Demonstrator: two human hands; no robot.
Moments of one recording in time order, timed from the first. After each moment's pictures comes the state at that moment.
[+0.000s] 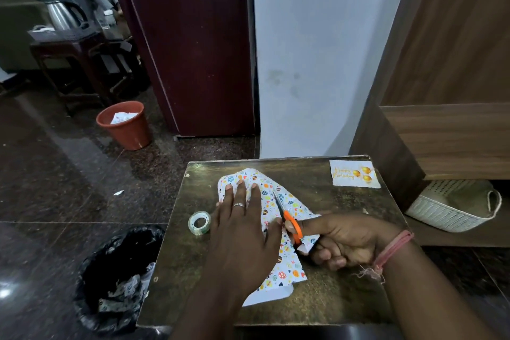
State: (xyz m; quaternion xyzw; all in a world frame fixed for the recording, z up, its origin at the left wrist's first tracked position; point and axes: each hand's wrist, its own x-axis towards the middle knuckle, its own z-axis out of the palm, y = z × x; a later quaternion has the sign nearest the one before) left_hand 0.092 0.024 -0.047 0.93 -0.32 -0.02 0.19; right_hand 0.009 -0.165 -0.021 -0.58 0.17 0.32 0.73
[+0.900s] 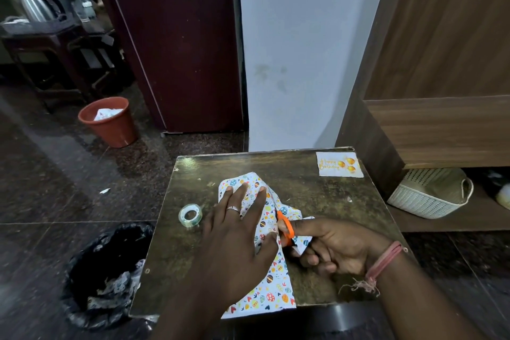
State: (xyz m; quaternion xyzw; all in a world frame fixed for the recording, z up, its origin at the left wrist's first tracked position) left_hand 0.073 0.046 -0.040 0.90 -0.40 -0.06 0.17; right_hand -0.020 -0.148 -0.034 -0.57 0.19 0.25 0.76
